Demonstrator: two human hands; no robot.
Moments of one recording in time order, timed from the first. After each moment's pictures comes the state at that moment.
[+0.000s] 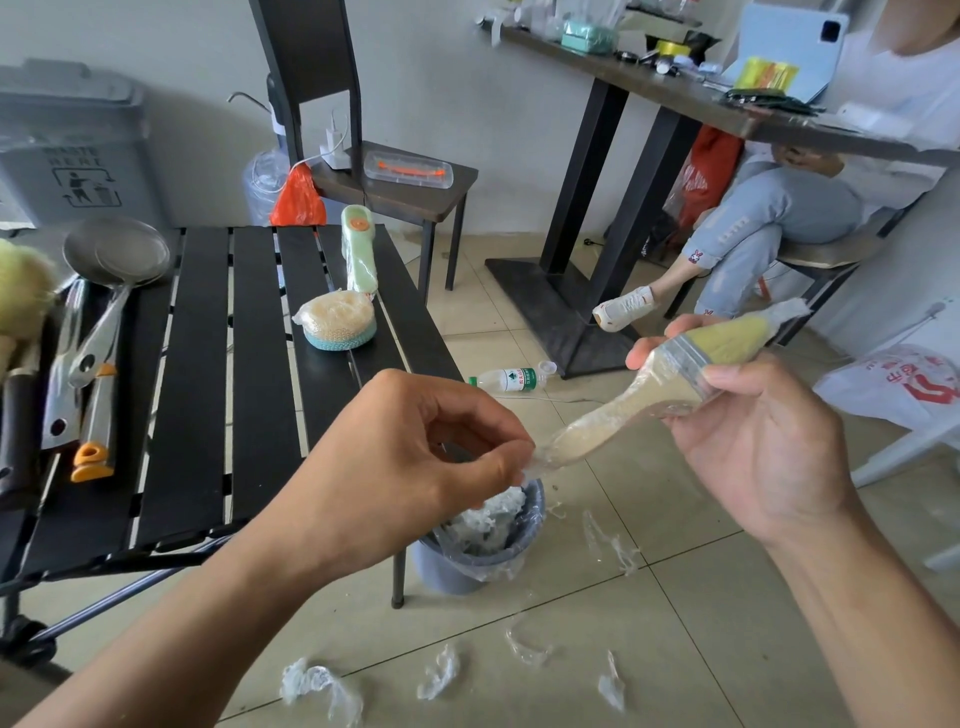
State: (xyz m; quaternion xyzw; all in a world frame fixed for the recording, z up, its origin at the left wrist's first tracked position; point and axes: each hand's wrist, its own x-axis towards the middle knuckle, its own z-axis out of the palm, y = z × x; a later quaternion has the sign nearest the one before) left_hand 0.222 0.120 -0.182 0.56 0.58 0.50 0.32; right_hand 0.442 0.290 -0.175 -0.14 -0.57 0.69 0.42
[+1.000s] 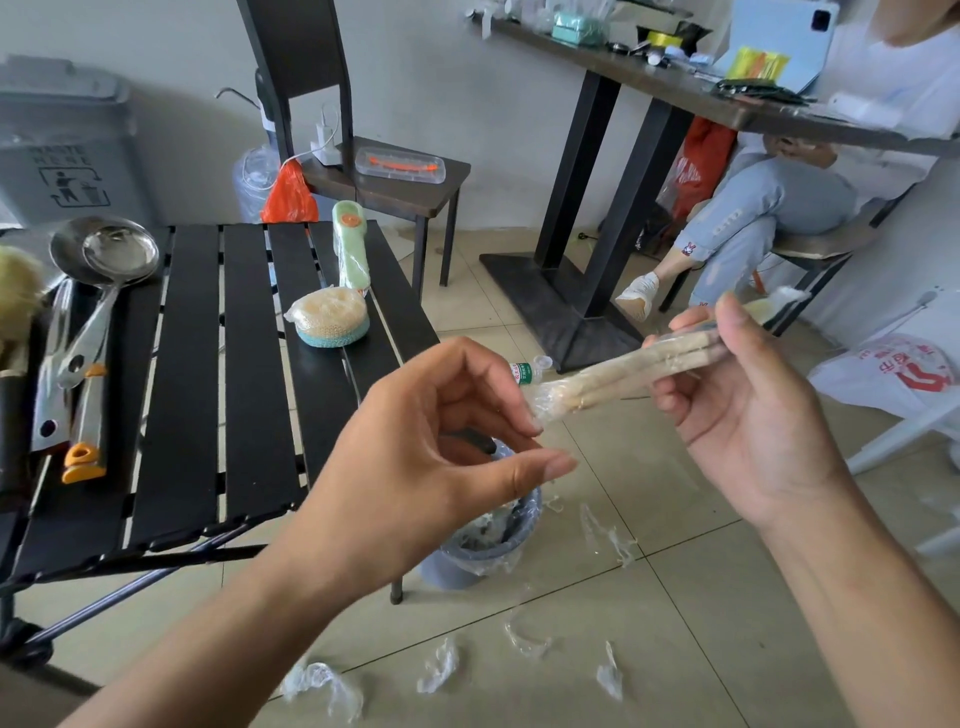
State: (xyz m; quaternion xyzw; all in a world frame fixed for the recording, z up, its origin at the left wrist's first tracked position) left_hand 0.242 0.123 -0.188 0.51 0.51 0.60 0.34; right_hand 0.440 0.285 -0.166 -0.24 -0.53 0.67 0.45
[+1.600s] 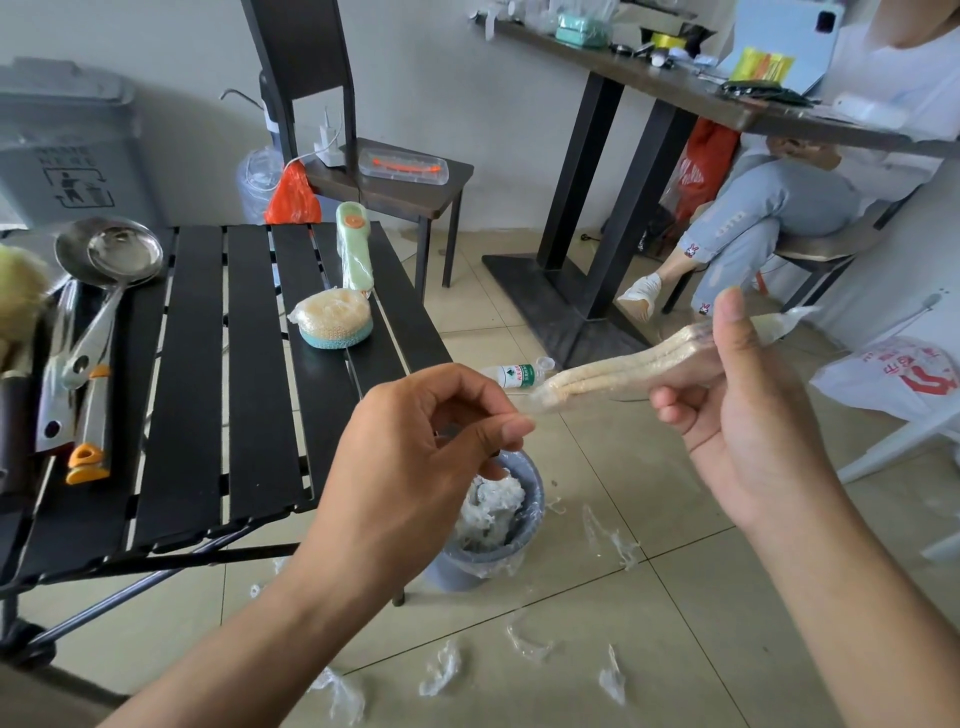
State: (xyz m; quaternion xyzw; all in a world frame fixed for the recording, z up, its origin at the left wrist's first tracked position) left_hand 0.248 0.128 -0.193 0.45 0.61 0.60 0.26; right_hand 0.431 0.278 -0.166 -0.32 -0.53 0.62 0.49
